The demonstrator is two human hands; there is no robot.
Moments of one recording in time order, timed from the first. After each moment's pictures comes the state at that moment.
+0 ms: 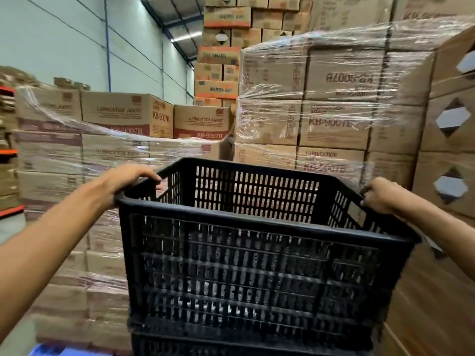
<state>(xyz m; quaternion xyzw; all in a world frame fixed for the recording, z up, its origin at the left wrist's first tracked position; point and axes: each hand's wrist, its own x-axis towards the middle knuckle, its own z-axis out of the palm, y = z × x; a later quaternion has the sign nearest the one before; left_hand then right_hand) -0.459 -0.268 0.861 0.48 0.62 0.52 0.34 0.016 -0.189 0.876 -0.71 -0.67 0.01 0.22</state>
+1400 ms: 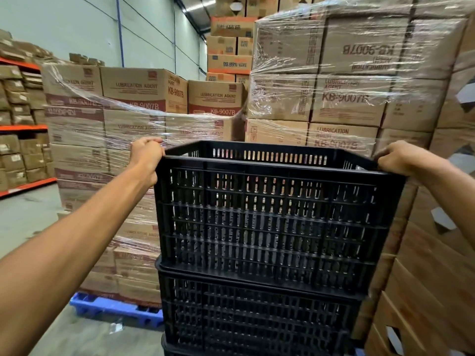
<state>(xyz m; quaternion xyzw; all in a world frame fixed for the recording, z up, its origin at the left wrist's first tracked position) -0.414 -0.298 0.842 0.31 0.56 0.74 0.21 0.020 -0.225 0.891 -0.69 -0.67 0.02 0.28</state>
